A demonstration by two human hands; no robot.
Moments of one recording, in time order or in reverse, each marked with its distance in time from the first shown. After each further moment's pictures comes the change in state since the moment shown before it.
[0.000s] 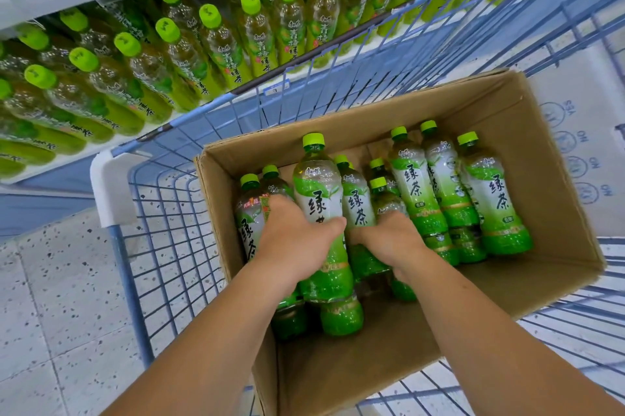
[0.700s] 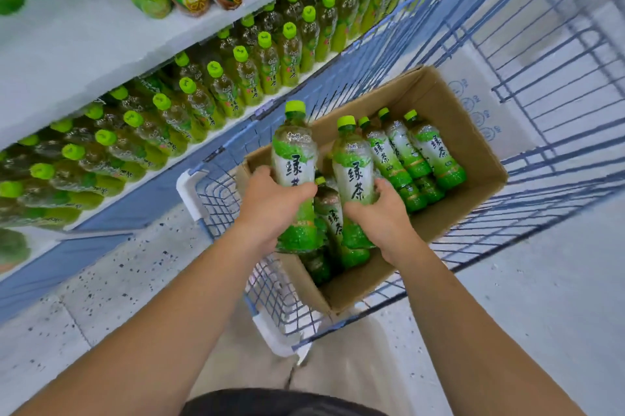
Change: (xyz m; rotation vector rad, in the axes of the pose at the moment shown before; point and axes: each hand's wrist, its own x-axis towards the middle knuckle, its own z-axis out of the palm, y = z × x) left_hand -0.099 0.053 -0.105 -0.018 -0.079 0.173; right_hand -0.182 -0.028 0.005 0.506 0.186 -0.212
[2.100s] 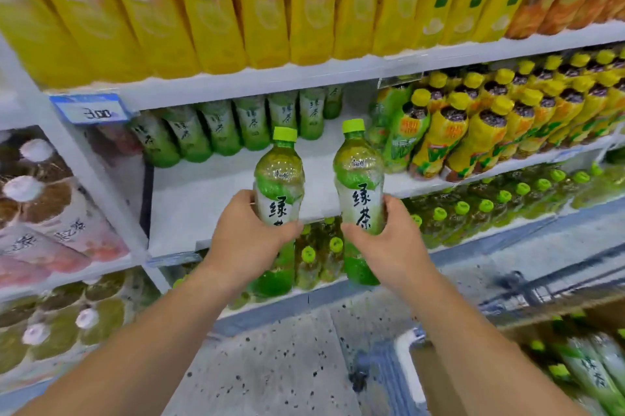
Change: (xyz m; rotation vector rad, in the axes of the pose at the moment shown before) left_hand 0.073 0.022 -0.387 0.025 0.488 0.385; right_hand -0.019 -0.232 0.328 -0.159 -0.166 -0.645
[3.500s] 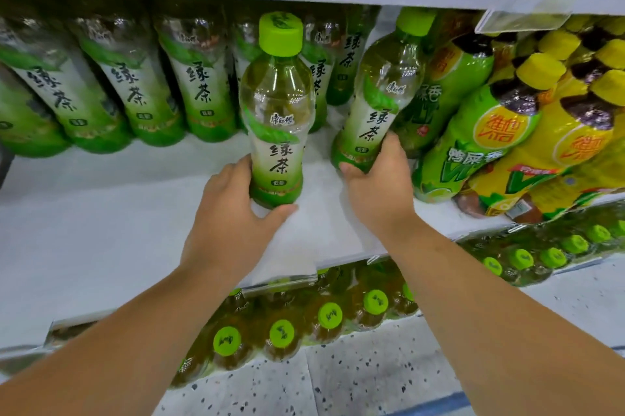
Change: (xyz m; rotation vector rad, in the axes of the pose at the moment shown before) left_hand 0.199 -0.092 0.103 0.285 0.147 0.383; right_hand 0.266 0.078 0.069 -0.223 0.235 -0.217
